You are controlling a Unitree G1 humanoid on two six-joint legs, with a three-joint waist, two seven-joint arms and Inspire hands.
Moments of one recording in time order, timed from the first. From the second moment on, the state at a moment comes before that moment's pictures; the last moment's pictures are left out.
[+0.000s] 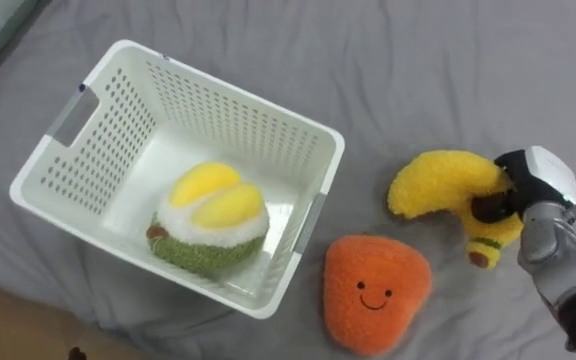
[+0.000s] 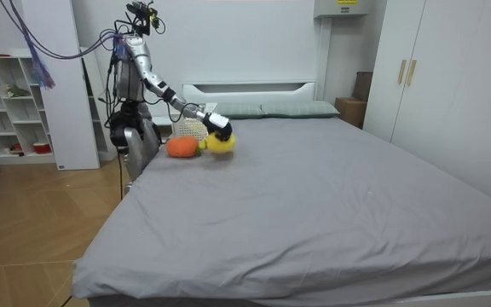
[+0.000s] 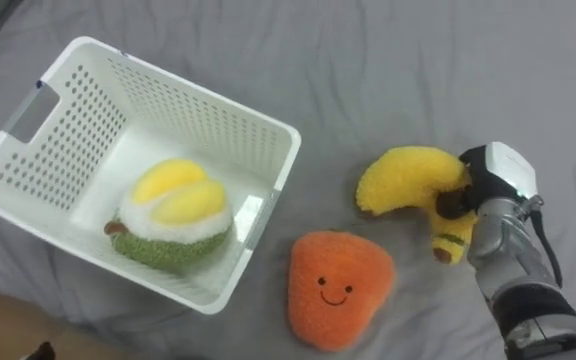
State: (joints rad) left arm 0.05 0.30 0.02 1.08 -0.22 0.01 0.14; right arm -0.44 -0.53 0.23 0.81 -0.37 0.03 -0.29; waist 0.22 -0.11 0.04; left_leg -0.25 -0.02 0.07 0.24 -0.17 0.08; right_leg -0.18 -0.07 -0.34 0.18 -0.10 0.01
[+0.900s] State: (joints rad) left arm 0.22 0.25 0.09 0.99 -0.15 0.06 0.15; right arm -0.28 -0.40 0.31 -0.03 -0.41 0.11 0.01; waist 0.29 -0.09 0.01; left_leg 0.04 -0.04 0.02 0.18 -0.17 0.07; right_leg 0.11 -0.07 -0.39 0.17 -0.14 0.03
